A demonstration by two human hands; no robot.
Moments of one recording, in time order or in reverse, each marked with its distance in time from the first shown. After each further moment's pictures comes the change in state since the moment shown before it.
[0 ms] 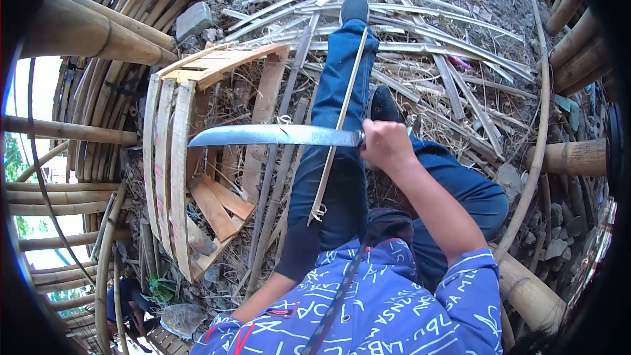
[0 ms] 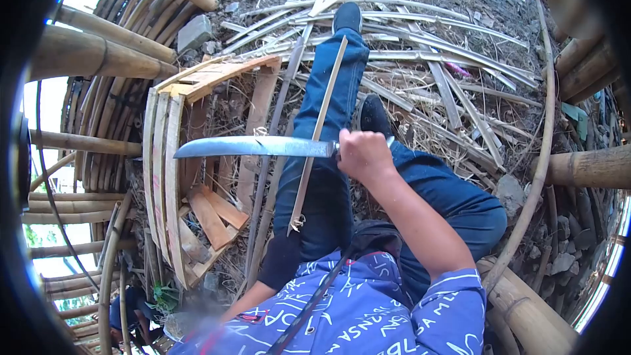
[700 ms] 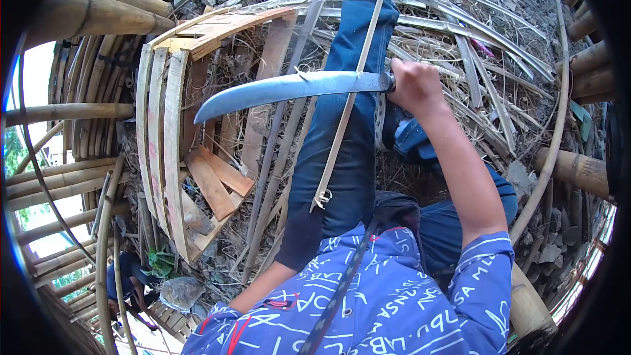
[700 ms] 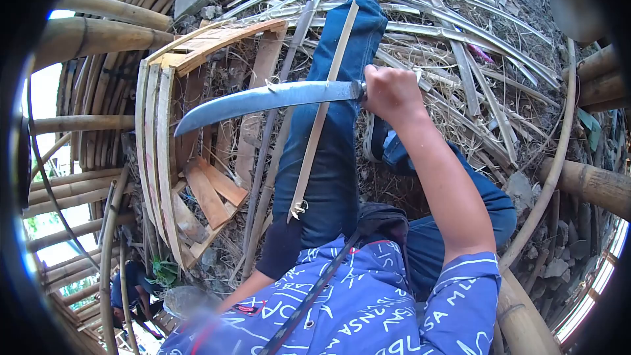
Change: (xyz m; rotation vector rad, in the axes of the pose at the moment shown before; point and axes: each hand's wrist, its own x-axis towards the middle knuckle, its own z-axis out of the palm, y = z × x) left_hand 0.006 0.009 -0.011 -0.286 -0.066 -0.268; right_hand 0.061 0.048 0.006 -0.088 0.077 -0.042
